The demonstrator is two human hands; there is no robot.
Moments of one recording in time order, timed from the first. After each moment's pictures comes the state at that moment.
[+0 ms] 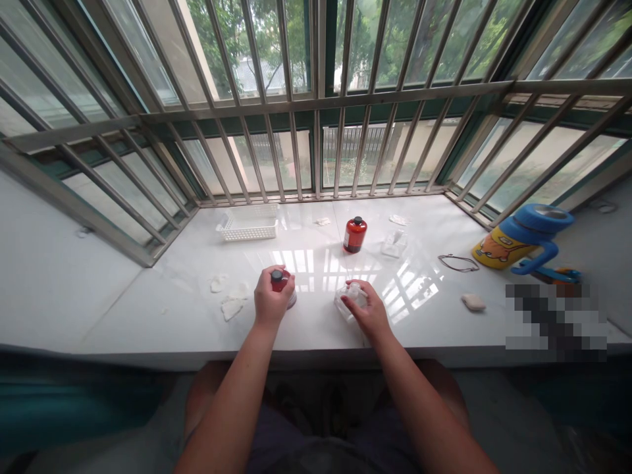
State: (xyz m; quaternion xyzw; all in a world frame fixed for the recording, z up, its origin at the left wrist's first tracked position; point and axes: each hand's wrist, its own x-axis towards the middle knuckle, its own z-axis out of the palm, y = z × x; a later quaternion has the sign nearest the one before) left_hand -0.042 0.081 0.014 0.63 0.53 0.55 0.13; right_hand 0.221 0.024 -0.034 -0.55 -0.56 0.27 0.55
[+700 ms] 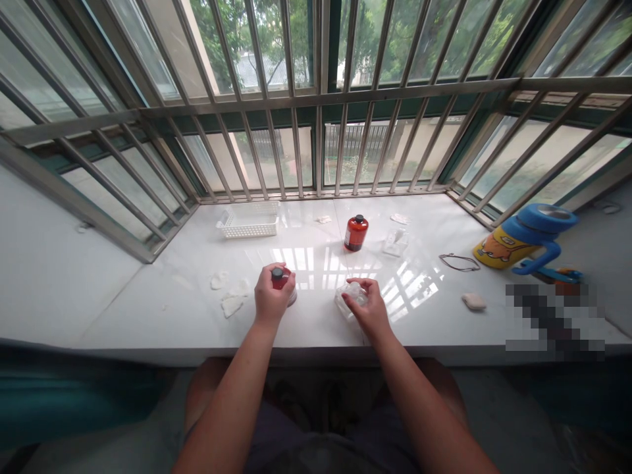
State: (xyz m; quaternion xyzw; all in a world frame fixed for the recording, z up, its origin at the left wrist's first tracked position) left_hand -0.041 0.080 0.018 0.63 0.53 0.55 0.12; right_hand 0.220 0.023 -0.032 -0.56 -0.53 0.30 0.56
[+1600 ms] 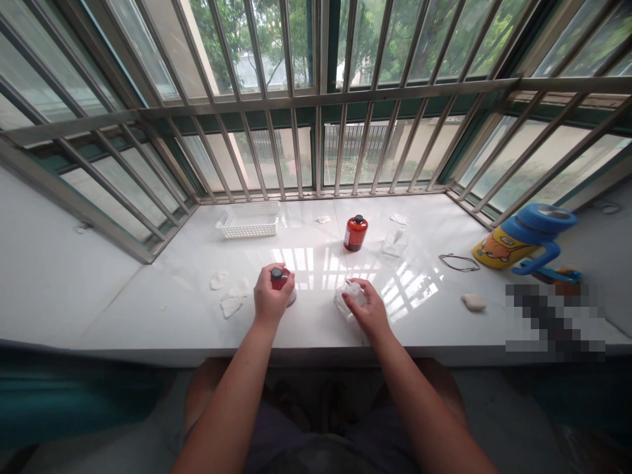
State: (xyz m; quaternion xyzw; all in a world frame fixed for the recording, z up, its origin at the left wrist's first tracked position) left_hand -0.041 0.080 0.017 0.64 0.53 0.55 0.12; right_hand 0.222 0.023 -0.031 -0.57 -0.56 0.27 0.54
